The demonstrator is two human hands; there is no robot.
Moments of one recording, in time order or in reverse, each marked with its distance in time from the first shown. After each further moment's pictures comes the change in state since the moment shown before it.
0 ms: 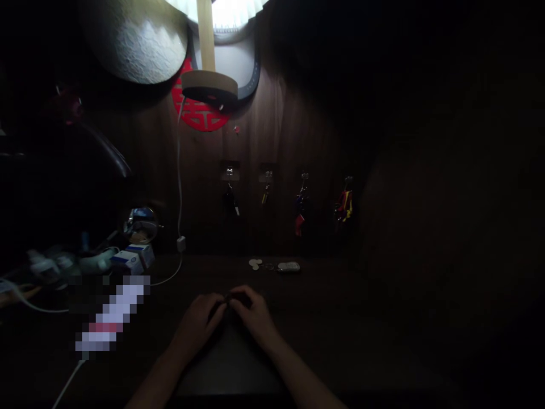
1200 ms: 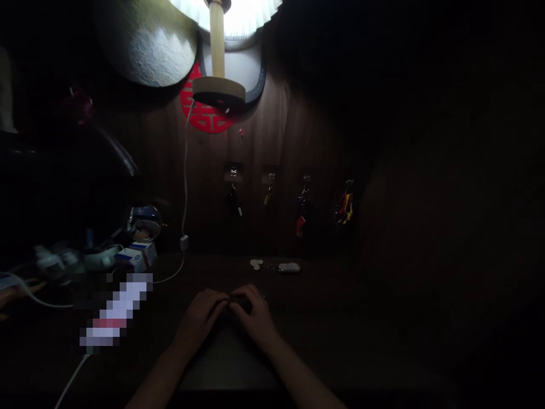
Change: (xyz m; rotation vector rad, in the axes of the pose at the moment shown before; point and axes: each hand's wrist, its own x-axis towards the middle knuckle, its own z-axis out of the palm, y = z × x) left_hand 0.001 0.000 -0.003 -0.063 0.103 0.064; right_hand -0.008 -0.005 -0.002 -0.218 0.034 -0.271
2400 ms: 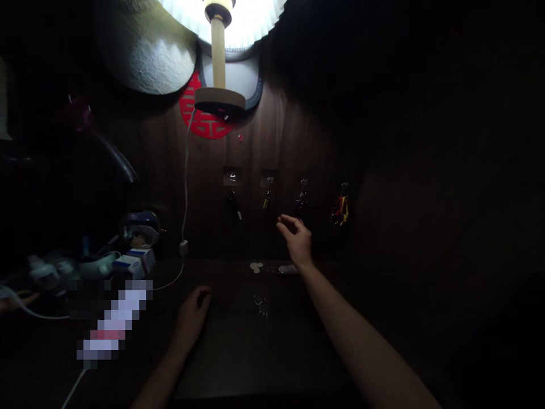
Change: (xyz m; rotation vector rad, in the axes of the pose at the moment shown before) left_hand 0.006 -0.031 -0.001 -0.111 0.076 -0.524; right_hand 0.131 -0.027 -0.106 0.251 0.554 -0.029
